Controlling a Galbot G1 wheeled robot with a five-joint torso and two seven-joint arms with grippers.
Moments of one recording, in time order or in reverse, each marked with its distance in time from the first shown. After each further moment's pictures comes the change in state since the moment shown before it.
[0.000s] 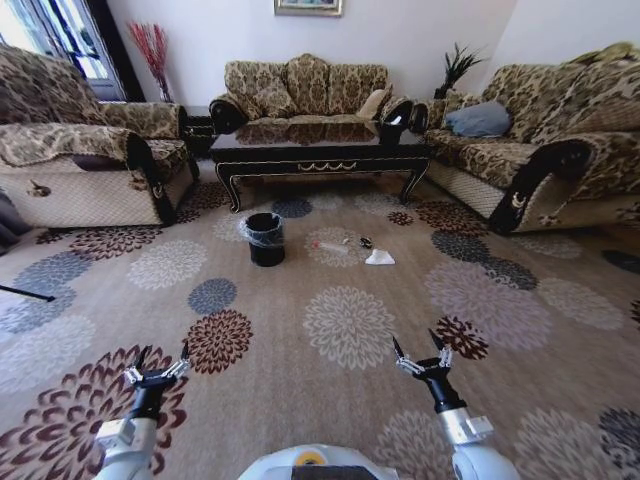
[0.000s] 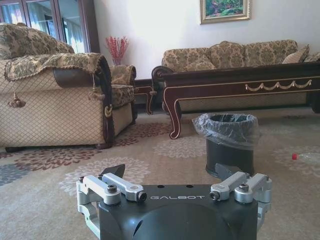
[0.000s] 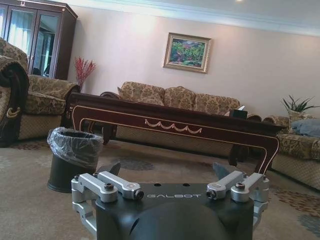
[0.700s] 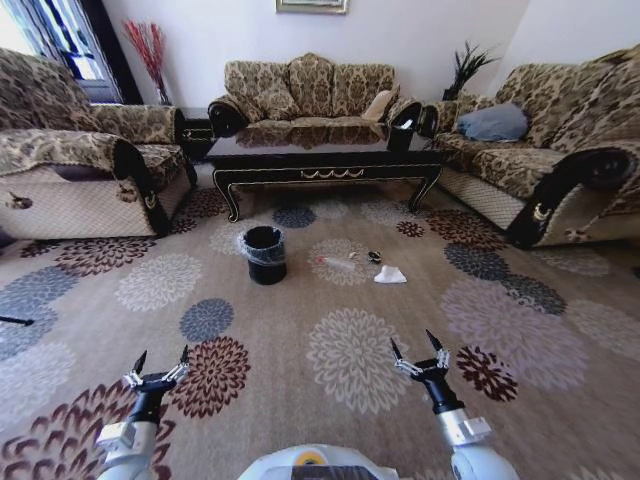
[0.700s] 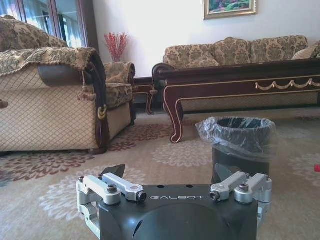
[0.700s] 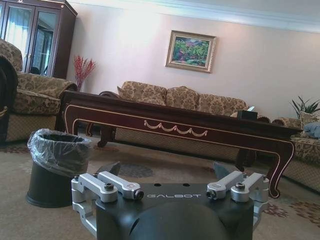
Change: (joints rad) left arm 0.000 -0.007 -0.006 0.014 0.001 -0.002 0.000; right arm 0.002 -0.005 -0.005 -0.003 -0.002 0.004 -0.010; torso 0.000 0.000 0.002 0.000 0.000
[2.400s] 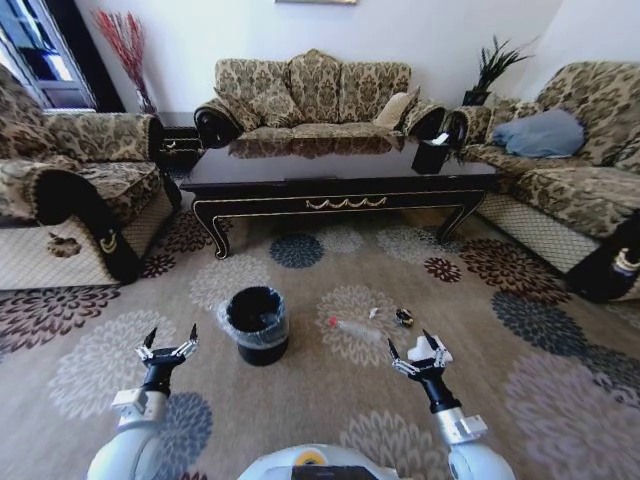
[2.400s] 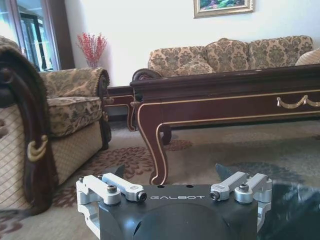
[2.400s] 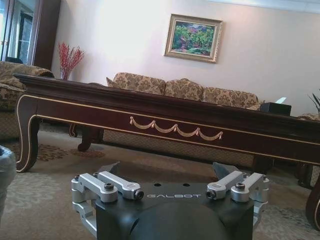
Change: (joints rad) left arm -0.120 0.052 0.044 -0.076 0.015 0.159 -0.044; right arm 0.015 0.004 -0.010 -0.018 -0.008 0.001 -0.001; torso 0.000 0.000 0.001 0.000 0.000
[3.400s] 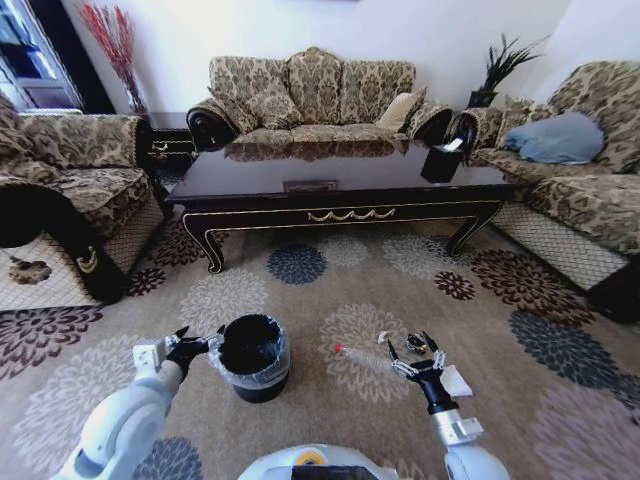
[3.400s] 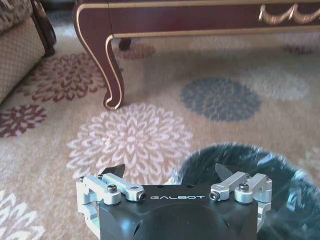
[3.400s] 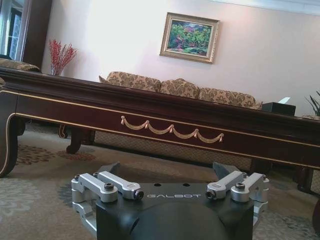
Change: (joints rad) left arm -0.159 0.260 0.101 -0.211 -0.468 0.775 -0.289; right arm 0.012 0.014 -0.007 -0.023 -0.023 0.027 0.027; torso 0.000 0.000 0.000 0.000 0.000
